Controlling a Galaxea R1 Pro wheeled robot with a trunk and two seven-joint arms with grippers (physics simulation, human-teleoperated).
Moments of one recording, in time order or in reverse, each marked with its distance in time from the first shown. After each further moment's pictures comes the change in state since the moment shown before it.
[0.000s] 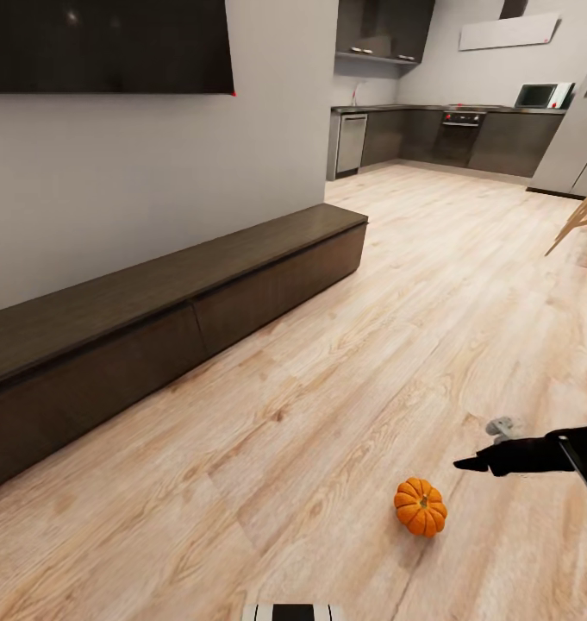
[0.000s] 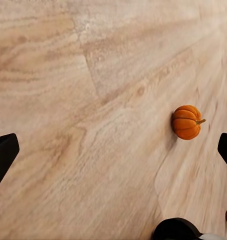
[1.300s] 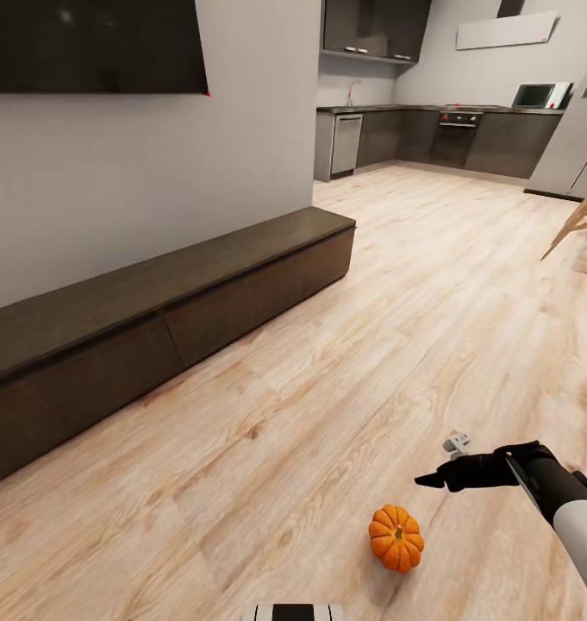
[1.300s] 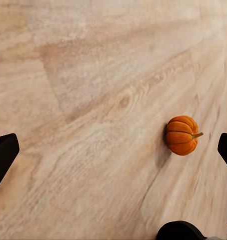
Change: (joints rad) left arm 0.000 -0.002 0.000 0.000 0.008 -0.001 0.019; right arm 0.000 0.158 -0.005 0.126 0.035 -0.070 -0.107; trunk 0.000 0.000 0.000
